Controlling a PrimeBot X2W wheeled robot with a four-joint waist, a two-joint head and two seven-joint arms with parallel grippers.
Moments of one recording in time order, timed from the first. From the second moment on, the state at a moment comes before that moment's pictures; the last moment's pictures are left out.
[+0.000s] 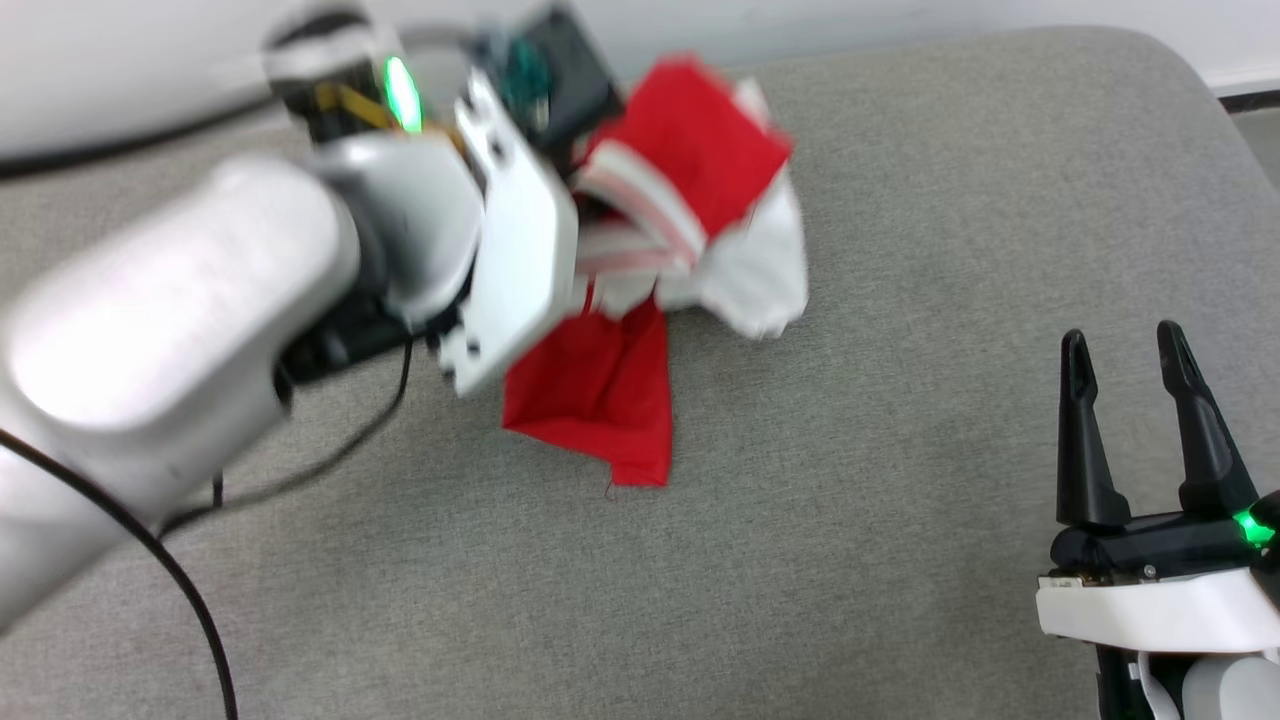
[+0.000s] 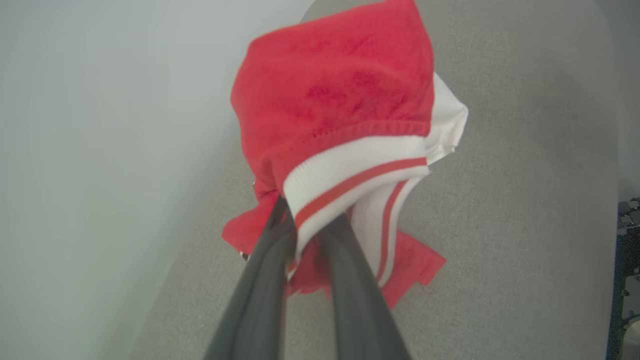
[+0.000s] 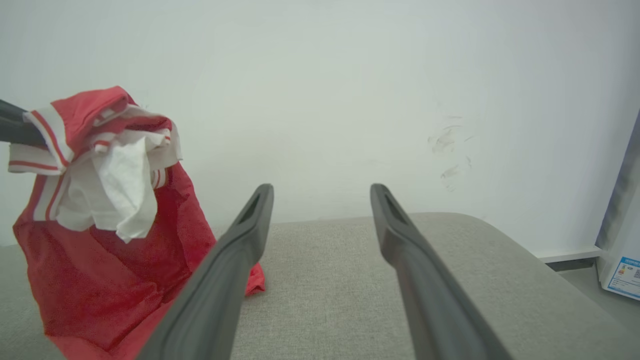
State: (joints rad) left arm -1.35 0.69 -1.22 0.05 -0.97 -0.12 0.49; right arm -0.05 -0.05 -0.02 -0.17 0.16 0.13 -0.26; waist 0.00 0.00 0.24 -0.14
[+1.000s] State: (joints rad) left arm -0.96 0.54 -1.13 0.31 -0.85 0.00 -0.03; right arm -0.04 -0.05 -0.02 -0.12 0.12 0.13 -0.26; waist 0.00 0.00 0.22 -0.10
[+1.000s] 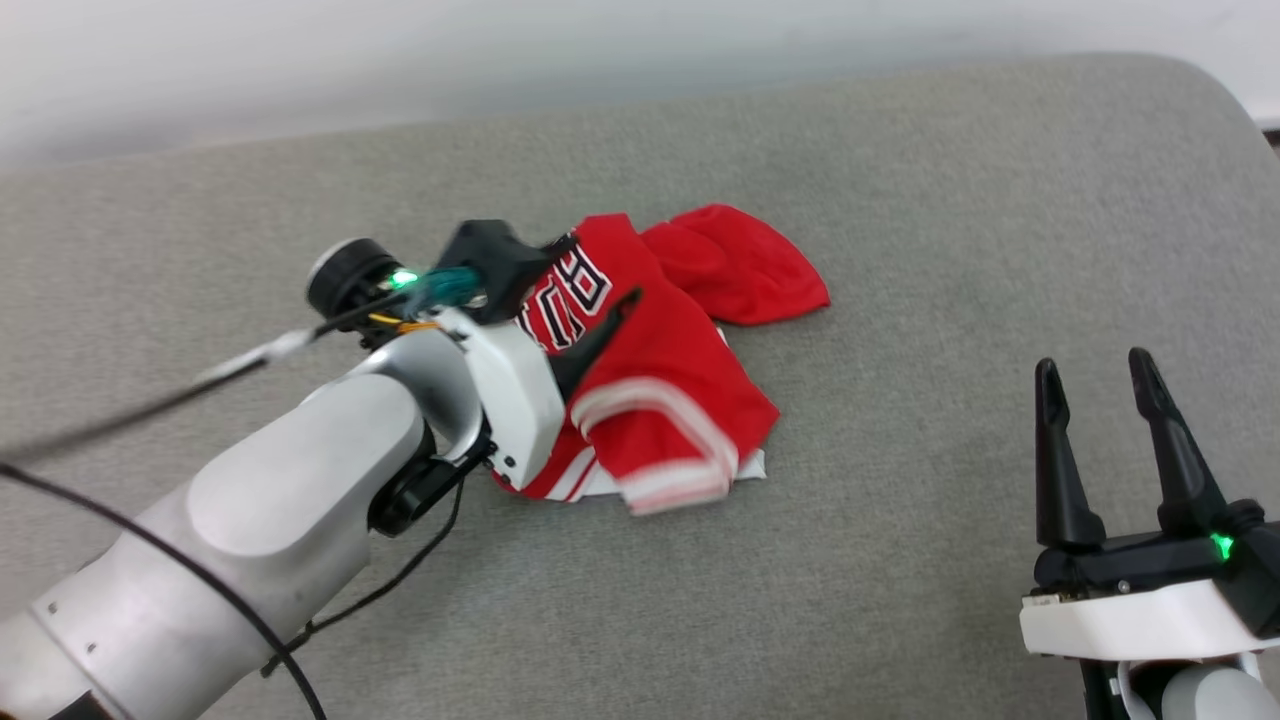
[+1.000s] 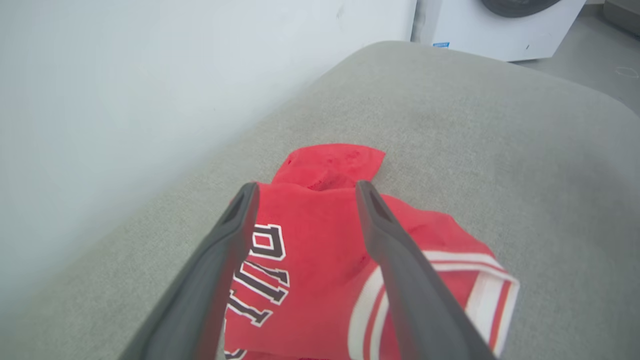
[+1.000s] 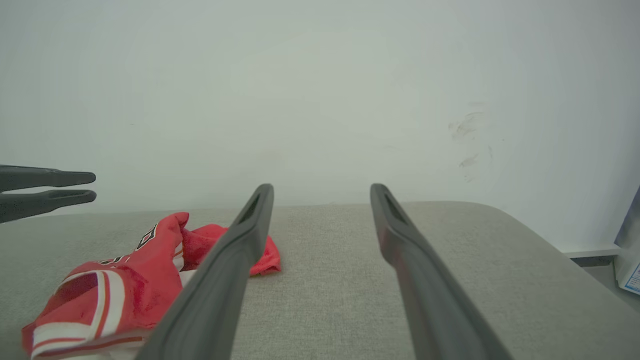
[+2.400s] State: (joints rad) left arm 0.07 0.21 -0.19 -0.06 -0.17 0.30 -0.26; right arm 0.07 -0.05 0.00 -0.04 0.14 0.13 -0.26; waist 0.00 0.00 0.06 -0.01
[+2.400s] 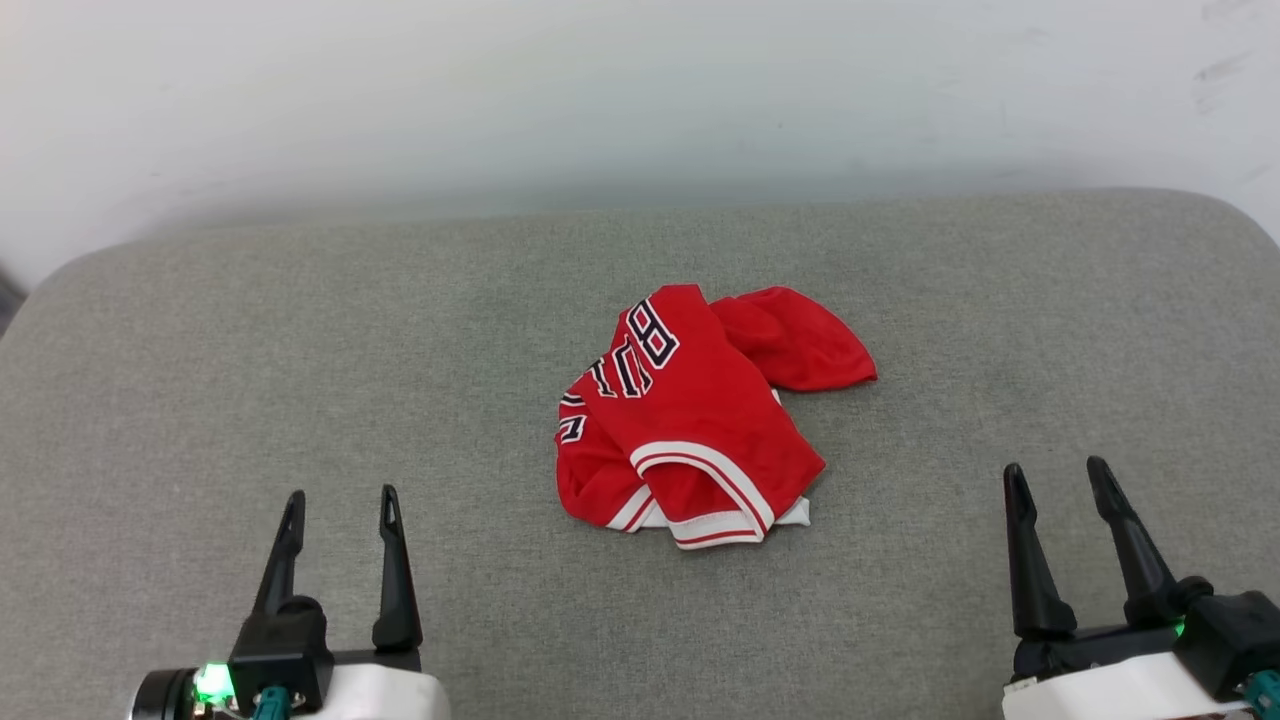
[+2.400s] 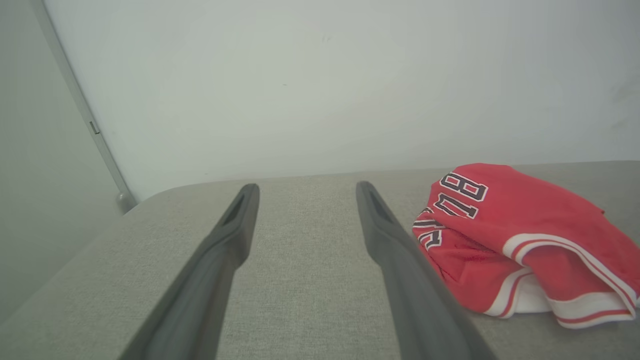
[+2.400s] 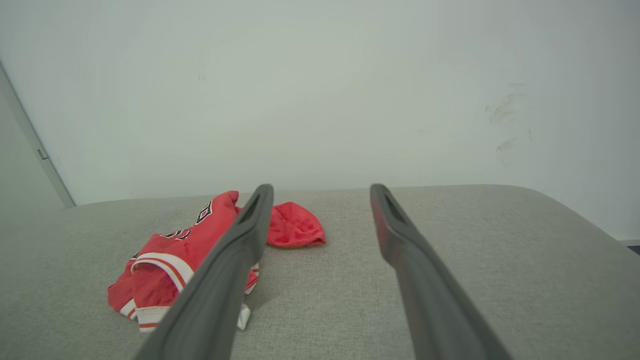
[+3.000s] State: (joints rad) left arm 0.14 0.10 -0.08 -0.02 -0.08 0.13 -0.26; right arm 0.13 -0.05 0.01 -0.01 0.17 0.13 -0.26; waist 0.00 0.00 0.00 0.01
